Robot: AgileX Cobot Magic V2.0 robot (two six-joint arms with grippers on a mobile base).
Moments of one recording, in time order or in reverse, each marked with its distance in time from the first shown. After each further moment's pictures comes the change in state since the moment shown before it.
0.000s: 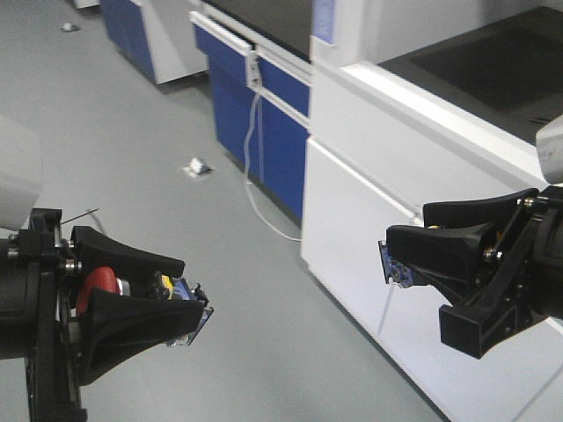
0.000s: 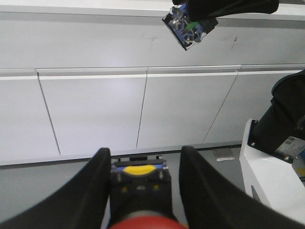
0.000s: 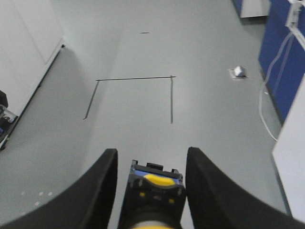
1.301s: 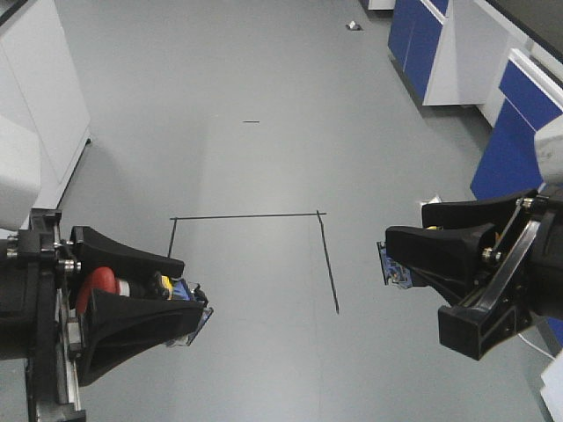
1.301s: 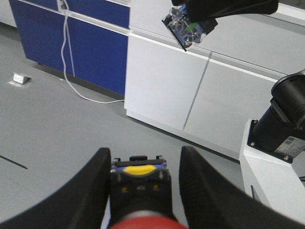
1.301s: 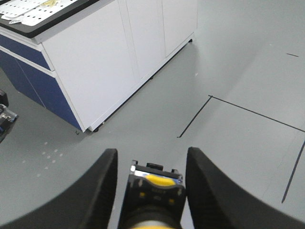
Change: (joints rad) left arm 0.000 0.000 0.000 0.000 0.001 0.000; right arm 0.000 0.000 0.000 0.000 0.000 0.000
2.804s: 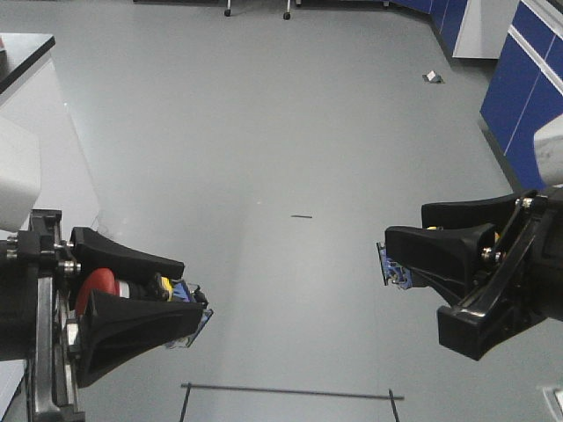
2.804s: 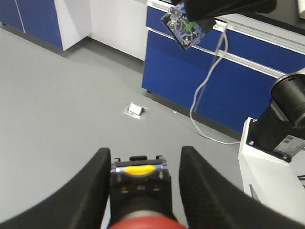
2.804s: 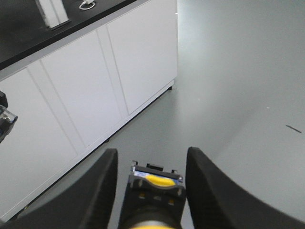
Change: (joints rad) left arm 0.000 0.000 0.000 0.000 0.006 0.000; right arm 0.000 0.000 0.000 0.000 0.000 0.000
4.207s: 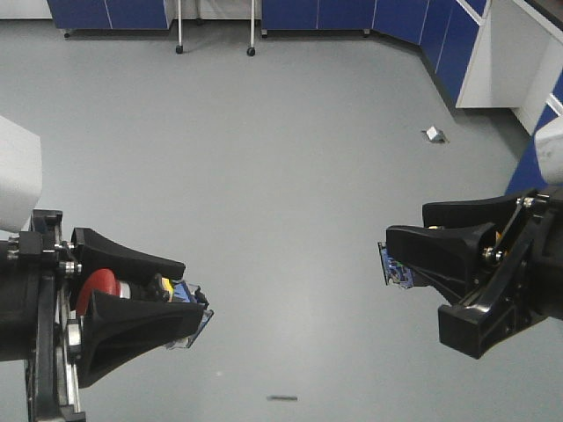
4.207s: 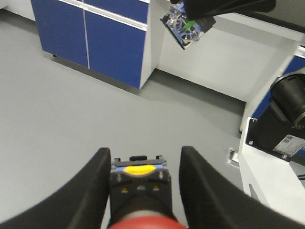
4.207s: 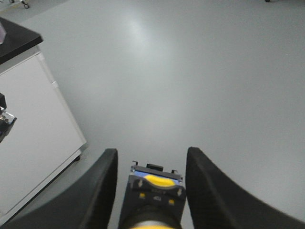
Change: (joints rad) left arm 0.000 0.000 0.000 0.000 0.000 0.000; right arm 0.000 0.000 0.000 0.000 0.001 0.000
